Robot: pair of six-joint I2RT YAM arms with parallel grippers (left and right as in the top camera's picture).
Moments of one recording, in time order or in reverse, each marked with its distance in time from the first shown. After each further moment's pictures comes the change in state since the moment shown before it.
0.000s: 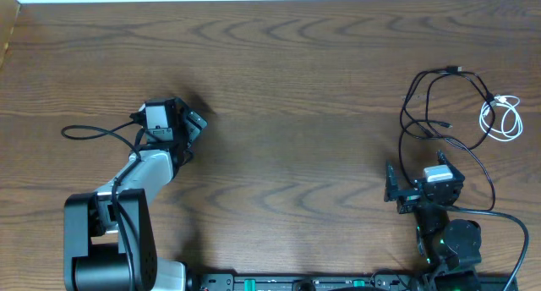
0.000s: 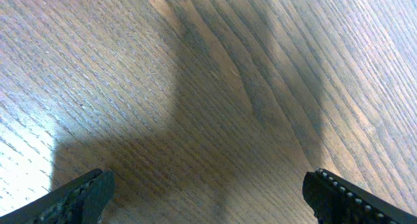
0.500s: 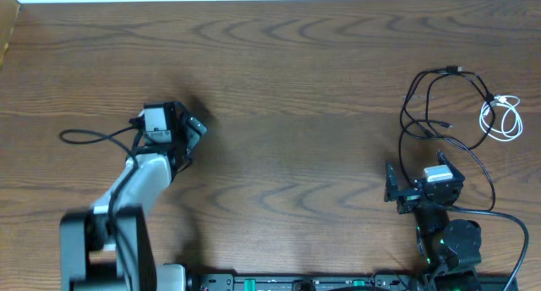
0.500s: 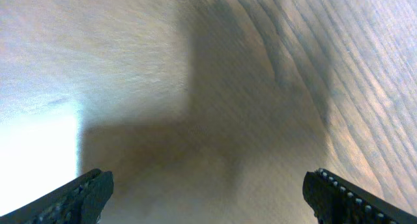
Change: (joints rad) left arm 0.000 -0.121 -0.008 -0.174 -0.023 0.007; right arm 0.000 0.000 0.000 0.000 0.000 0.000
